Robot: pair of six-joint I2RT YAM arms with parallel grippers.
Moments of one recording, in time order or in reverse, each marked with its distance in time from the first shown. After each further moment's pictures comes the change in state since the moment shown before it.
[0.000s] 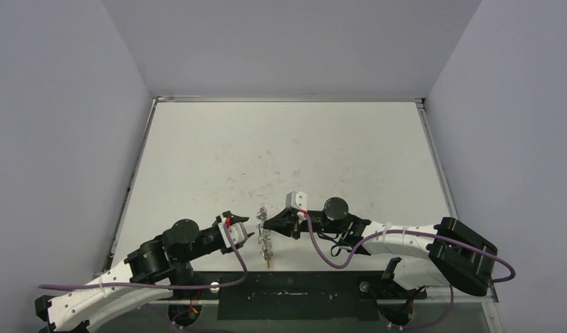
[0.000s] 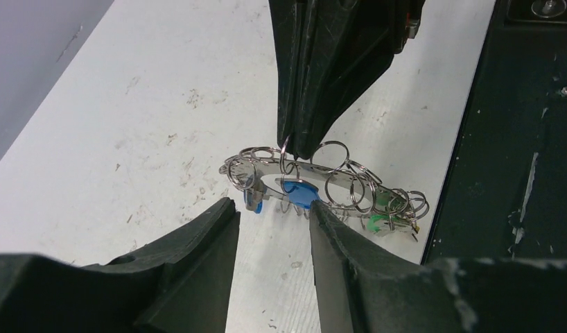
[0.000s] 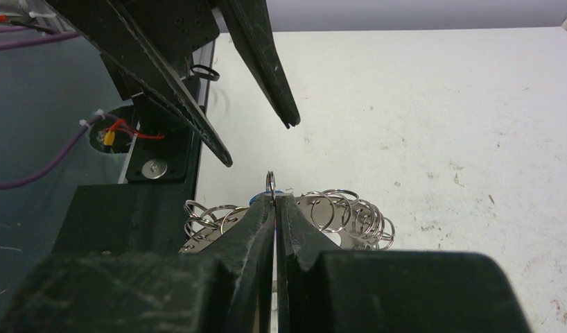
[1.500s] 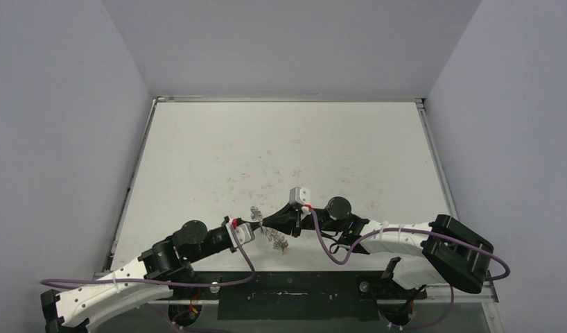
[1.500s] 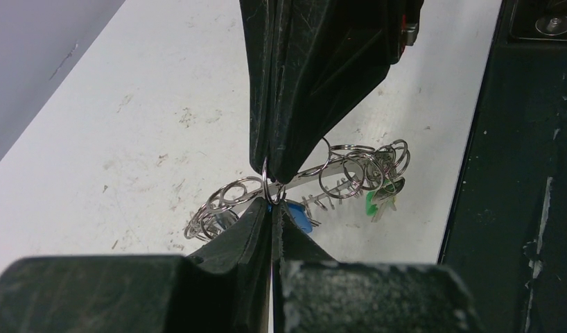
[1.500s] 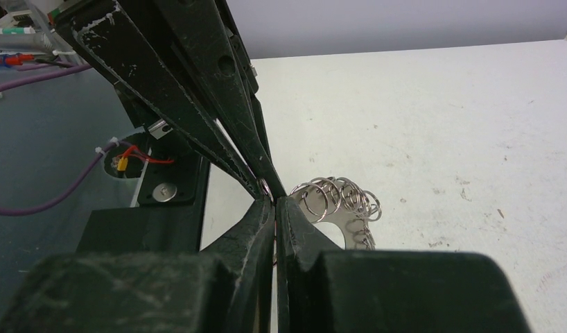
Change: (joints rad) left arm 0.000 0.010 -0.147 0.242 0.019 -0.013; right arm -0.016 0.033 -0.010 0.137 -0.032 0.098
